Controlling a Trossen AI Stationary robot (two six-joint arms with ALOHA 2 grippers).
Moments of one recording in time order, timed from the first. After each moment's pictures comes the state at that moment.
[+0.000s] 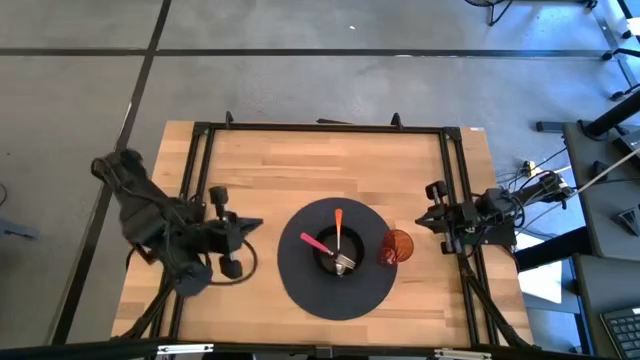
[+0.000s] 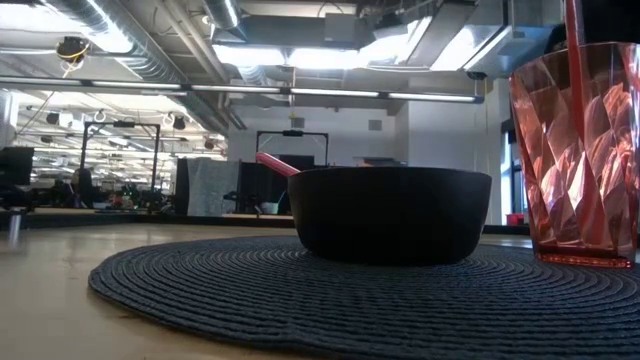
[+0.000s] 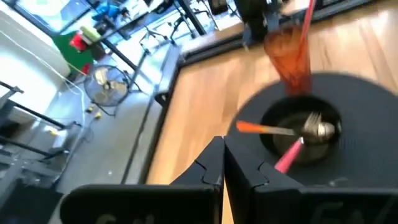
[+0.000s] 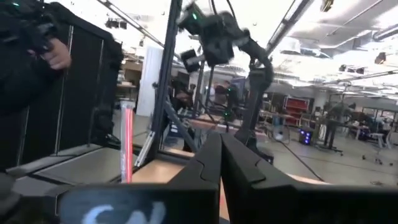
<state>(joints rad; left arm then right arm) -0.78 1.47 1.77 -1.34 -1.05 -0.42 0.36 0.11 0.01 0.40 0.13 -0.21</state>
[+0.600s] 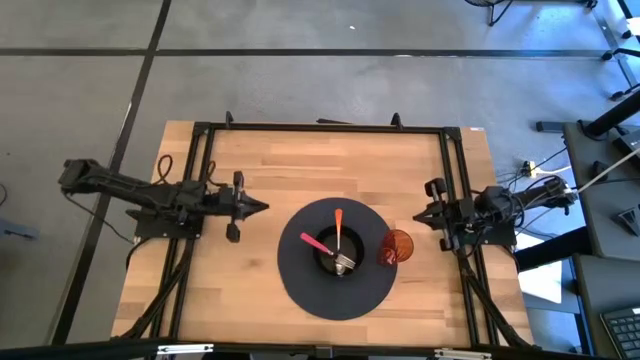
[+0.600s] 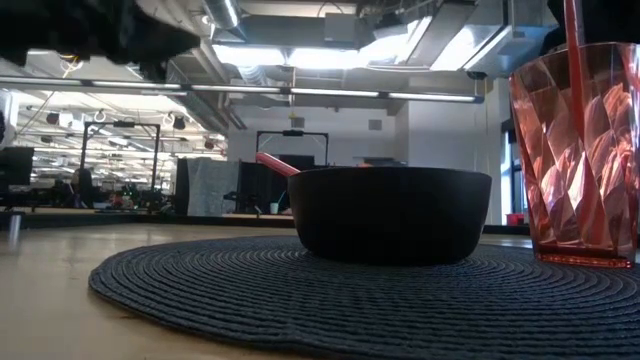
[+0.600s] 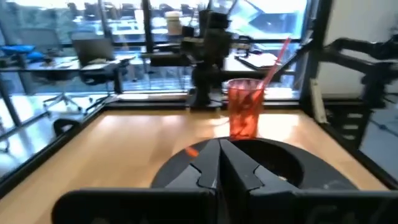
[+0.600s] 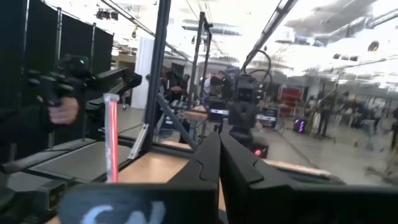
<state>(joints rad) -0.18 0.60 0.22 0.36 -0.21 0.00 0.29 0.11 0.03 0.35 0.08 -0.18</state>
